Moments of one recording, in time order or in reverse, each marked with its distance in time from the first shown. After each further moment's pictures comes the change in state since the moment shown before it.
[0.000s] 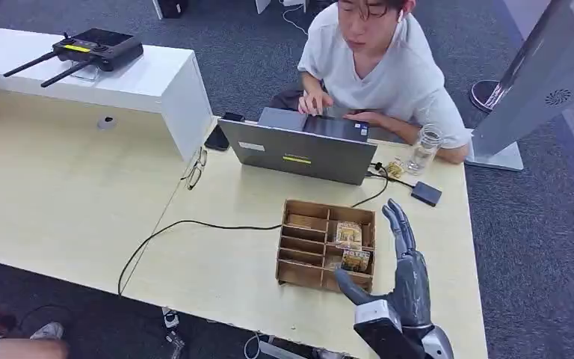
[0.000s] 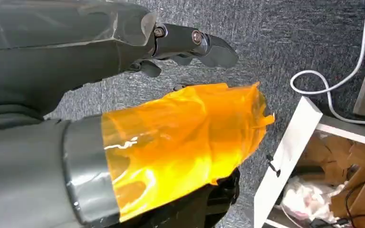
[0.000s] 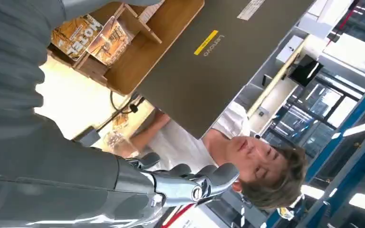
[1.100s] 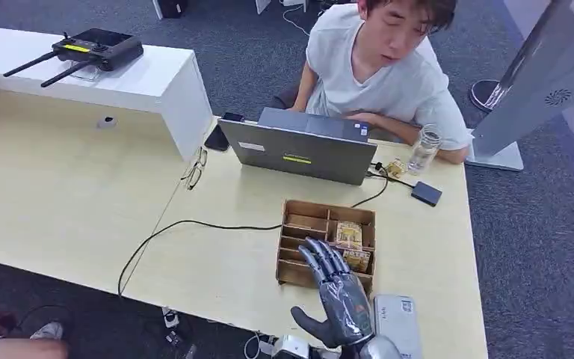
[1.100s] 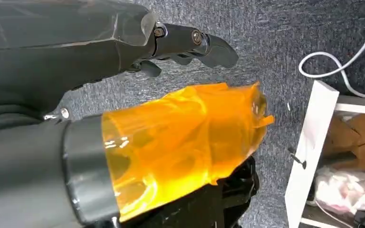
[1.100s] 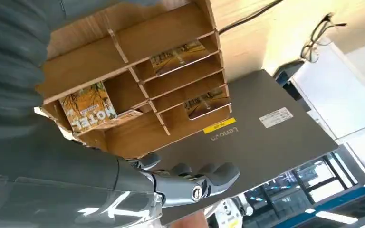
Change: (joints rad) left arm -0.033 0.001 -0.060 0.008 -0.127 -0.003 0.055; right arm -0.128 -0.047 0.304 0.303 0.310 -0.076 0.143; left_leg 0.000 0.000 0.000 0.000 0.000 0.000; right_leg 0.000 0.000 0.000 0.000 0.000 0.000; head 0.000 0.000
